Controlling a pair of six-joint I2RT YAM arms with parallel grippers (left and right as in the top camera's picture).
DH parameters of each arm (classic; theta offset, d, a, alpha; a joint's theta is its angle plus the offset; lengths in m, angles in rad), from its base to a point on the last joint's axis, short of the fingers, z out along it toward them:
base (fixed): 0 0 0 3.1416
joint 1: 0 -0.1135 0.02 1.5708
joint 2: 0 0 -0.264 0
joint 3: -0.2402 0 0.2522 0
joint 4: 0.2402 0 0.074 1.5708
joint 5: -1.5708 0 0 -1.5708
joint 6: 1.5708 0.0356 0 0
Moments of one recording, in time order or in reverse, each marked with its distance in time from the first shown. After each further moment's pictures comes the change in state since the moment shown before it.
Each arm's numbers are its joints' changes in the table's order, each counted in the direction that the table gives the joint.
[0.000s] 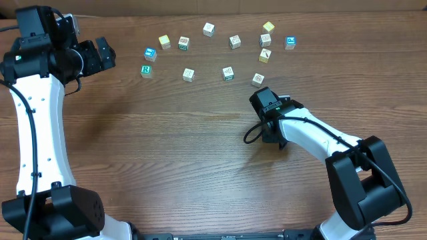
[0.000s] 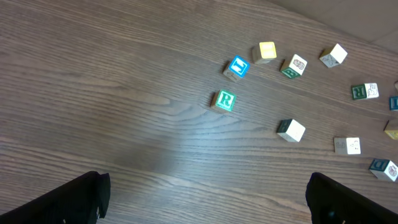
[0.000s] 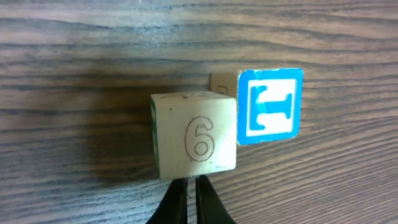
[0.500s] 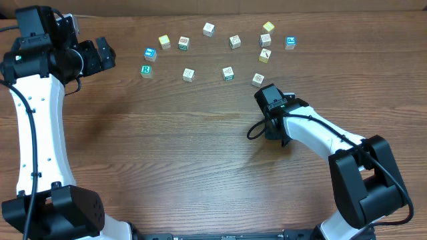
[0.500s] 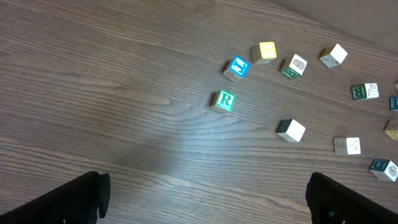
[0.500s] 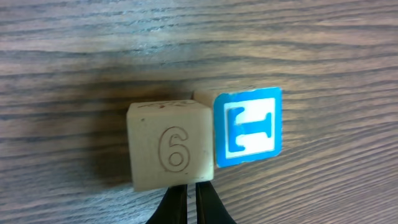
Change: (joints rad) left arm 0.000 0.000 0.000 0.000 0.000 0.000; right arm 0.039 0.000 0.000 -0.027 0.017 0.000
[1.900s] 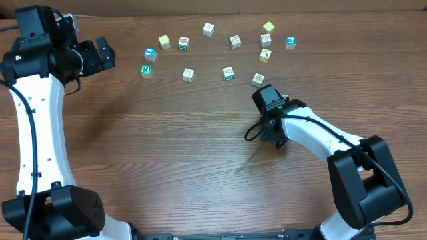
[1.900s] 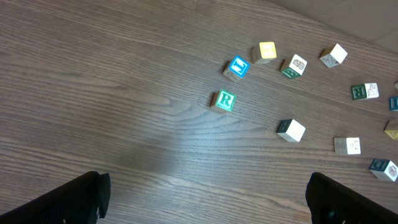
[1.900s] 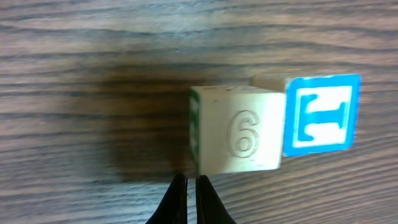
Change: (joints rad) left arm 0.000 0.000 0.000 0.000 0.000 0.000; right arm -0.019 0.000 0.000 -0.017 0.095 0.000
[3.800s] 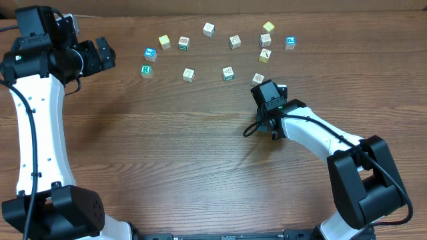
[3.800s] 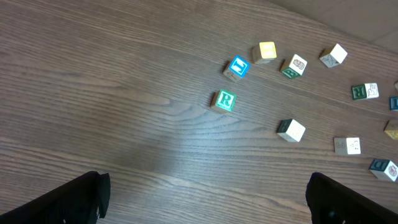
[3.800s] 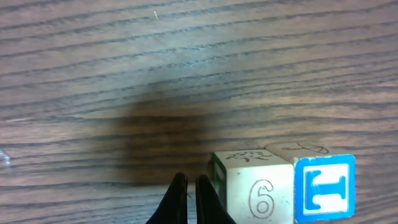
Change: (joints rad) left arm 0.000 0.000 0.000 0.000 0.000 0.000; right arm 0.000 0.000 0.000 -0.161 -0.025 -0.005
